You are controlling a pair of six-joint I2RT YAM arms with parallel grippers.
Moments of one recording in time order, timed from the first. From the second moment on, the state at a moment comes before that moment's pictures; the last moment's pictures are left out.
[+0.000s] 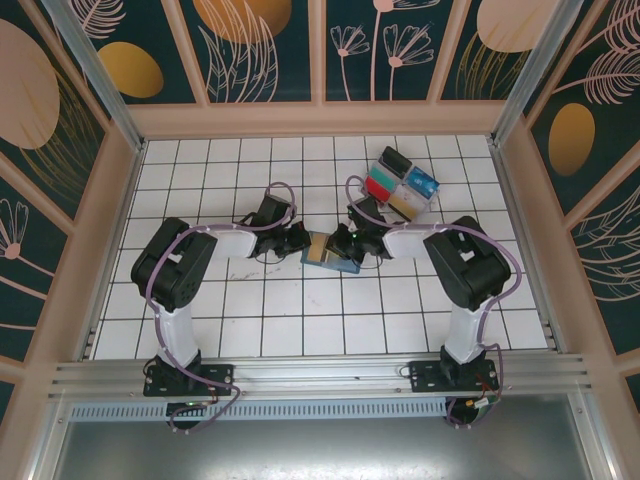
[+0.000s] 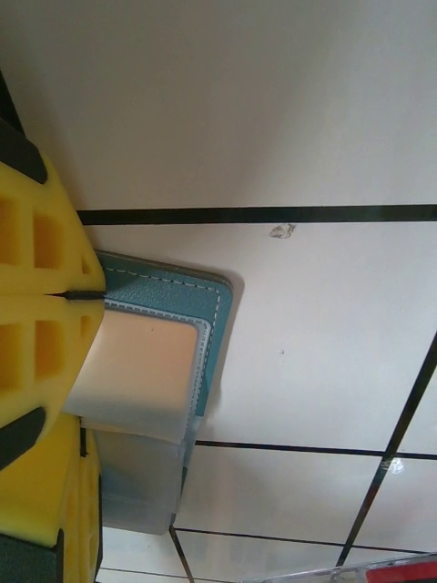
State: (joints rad) left arm -0.52 1.92 0.97 0.06 0.37 -0.81; right arm 0.58 1.87 0.94 0.04 -0.40 0.99
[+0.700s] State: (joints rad) left arm -0.52 1.92 0.97 0.06 0.37 -0.81; right arm 0.48 1.71 0.77 0.11 -0.53 0.93
